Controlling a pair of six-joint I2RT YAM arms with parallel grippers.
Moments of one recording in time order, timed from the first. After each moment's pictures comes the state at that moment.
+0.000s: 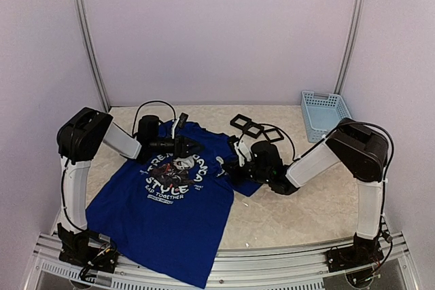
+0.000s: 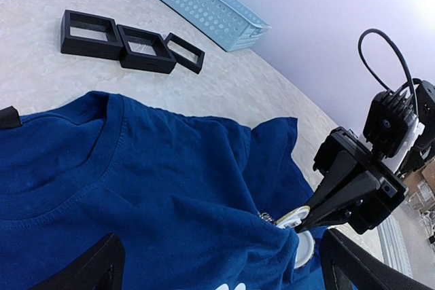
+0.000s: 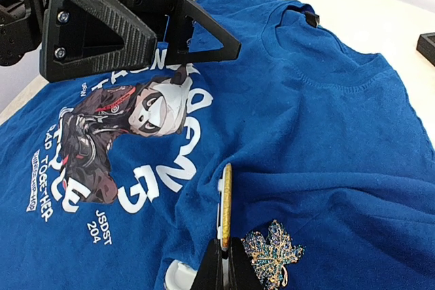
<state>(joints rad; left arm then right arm) -0.39 2.22 1.13 0.77 0.94 -0.31 0.83 2.05 0.90 0.75 -0.09 0.20</state>
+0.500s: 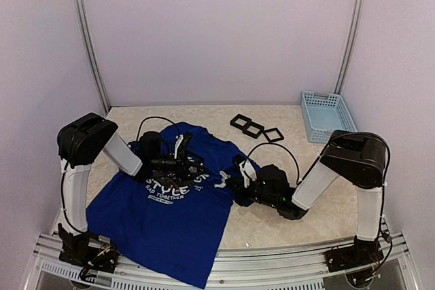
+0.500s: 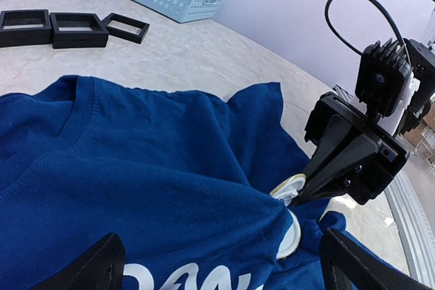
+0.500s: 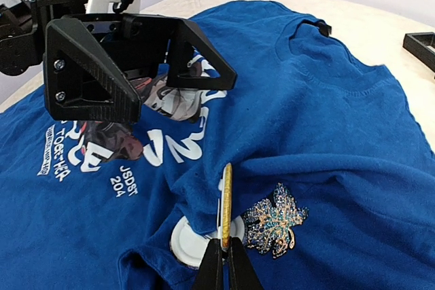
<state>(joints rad) -0.47 2.19 0.92 0.96 0.93 -0.17 0.94 2.04 0.67 1.05 0.06 0.19</state>
